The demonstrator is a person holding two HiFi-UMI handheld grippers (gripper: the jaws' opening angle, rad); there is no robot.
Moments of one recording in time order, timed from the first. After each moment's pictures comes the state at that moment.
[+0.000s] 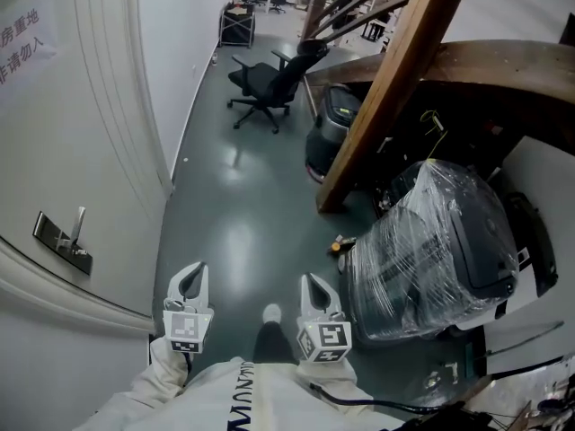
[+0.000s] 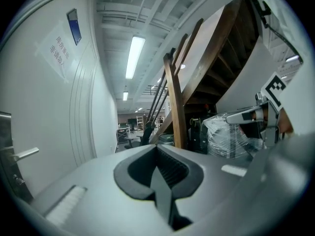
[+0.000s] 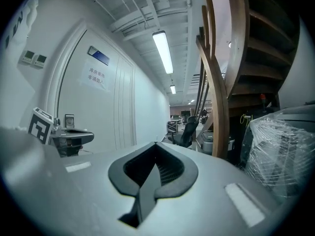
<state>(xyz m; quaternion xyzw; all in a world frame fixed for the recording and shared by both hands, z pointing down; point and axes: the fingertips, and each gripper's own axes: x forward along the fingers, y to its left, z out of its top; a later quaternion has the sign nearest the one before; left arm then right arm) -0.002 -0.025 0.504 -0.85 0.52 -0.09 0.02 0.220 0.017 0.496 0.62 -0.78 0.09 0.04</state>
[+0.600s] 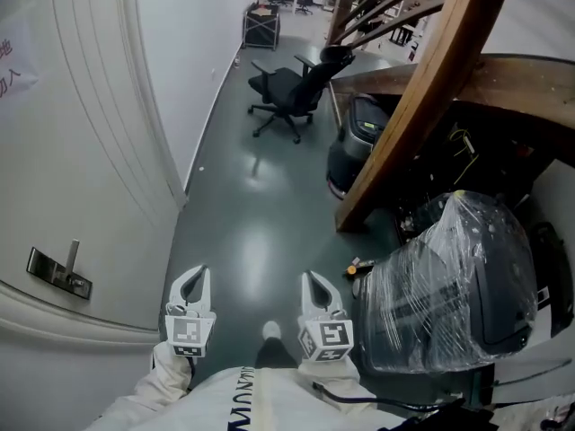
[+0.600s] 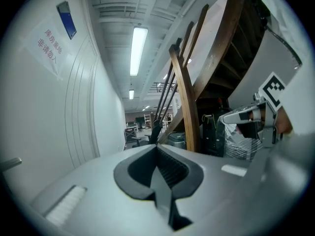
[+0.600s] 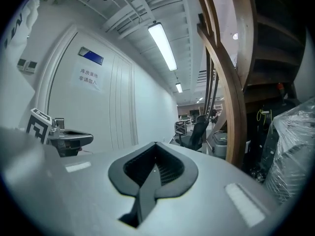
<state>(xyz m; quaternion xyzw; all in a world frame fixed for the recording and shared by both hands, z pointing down) 0.018 -0.134 0.503 -0.82 0.56 -0.10 0.02 0.238 -0.122 0.499 0.57 -0.81 0.09 0.03</state>
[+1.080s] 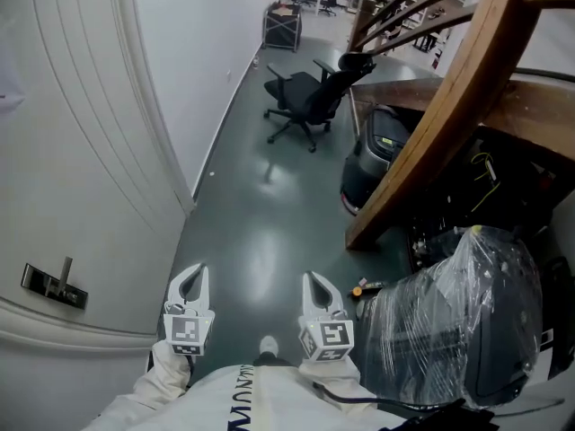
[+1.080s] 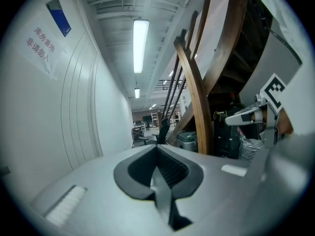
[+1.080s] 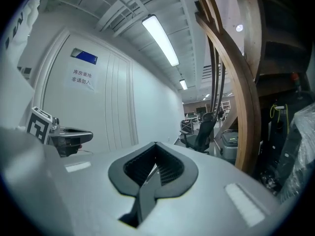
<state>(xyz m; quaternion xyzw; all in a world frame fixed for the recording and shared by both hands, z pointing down) 0.034 -0.221 0.497 -0.79 0.60 -0.12 0.02 0.261 -0.227 0.505 0.53 -0.84 0.11 0.03</state>
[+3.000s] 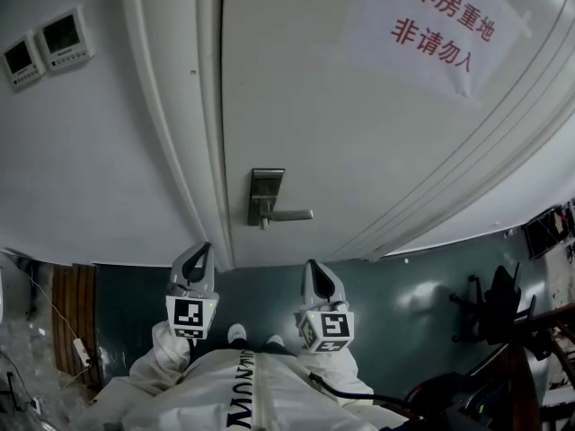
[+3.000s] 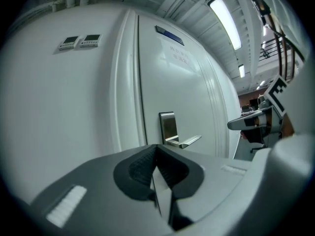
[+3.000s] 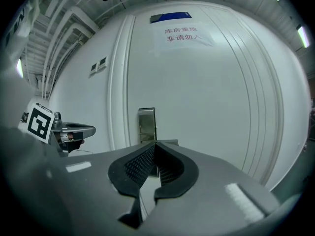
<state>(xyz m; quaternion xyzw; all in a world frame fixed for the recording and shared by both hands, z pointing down) -0.323 0.075 0.485 -0.26 0.96 -0.08 -0.03 -0.262 -0.135 0.494 -0.08 -0.99 0.03 0.10</state>
